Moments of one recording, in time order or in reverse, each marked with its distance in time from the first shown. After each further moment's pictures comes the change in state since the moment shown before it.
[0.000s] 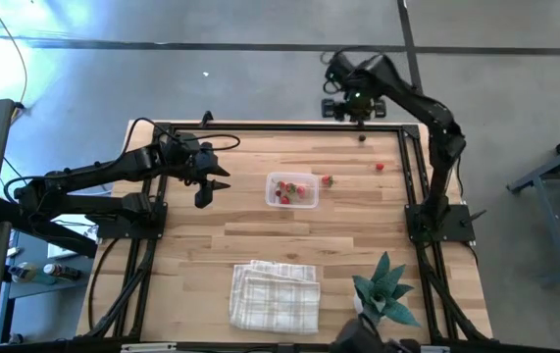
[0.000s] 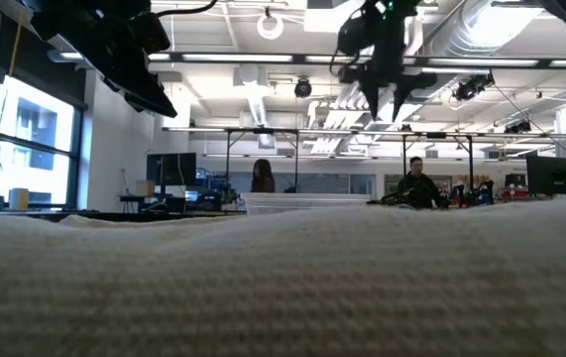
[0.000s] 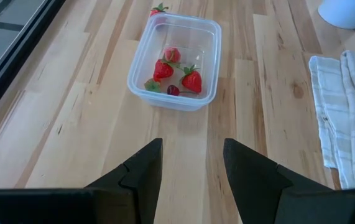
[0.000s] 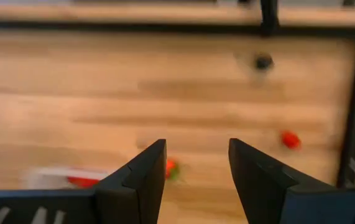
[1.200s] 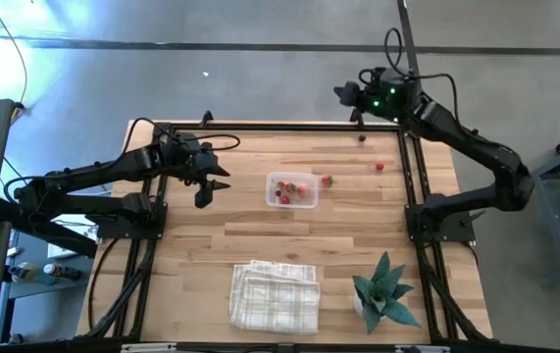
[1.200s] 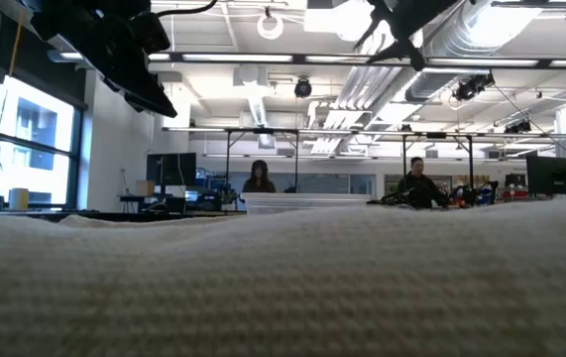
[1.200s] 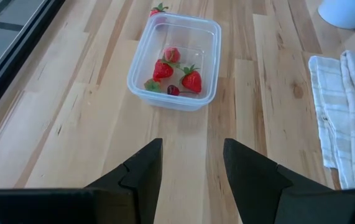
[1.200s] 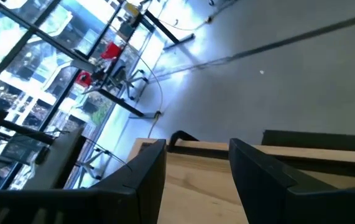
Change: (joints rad) left arm 0.000 0.000 0.000 0.000 0.000 0.000; right arm 0.064 -0.645 -0.739 1.184 -0.009 0.019
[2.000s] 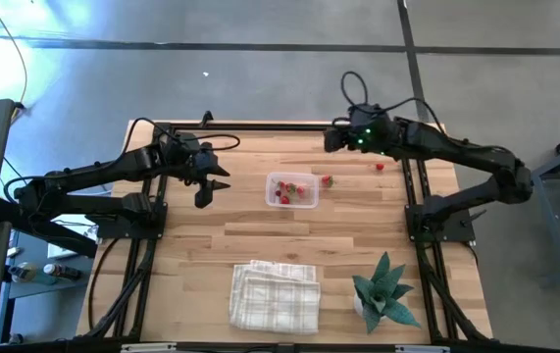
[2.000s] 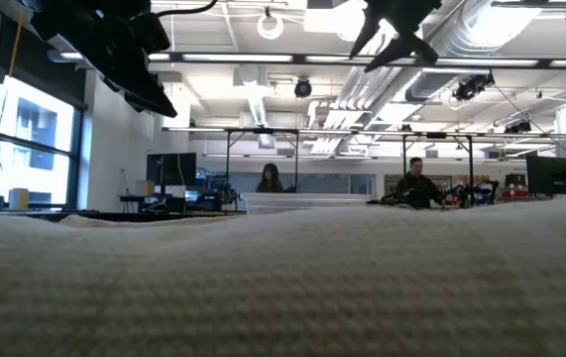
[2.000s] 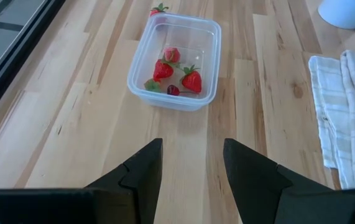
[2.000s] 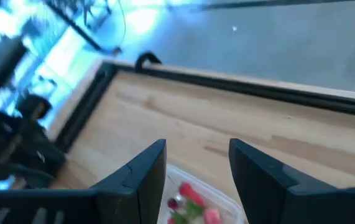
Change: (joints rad) left arm 0.000 0.000 0.000 0.000 0.000 0.000; right arm 0.328 0.019 -0.002 -0.266 0.244 -0.029
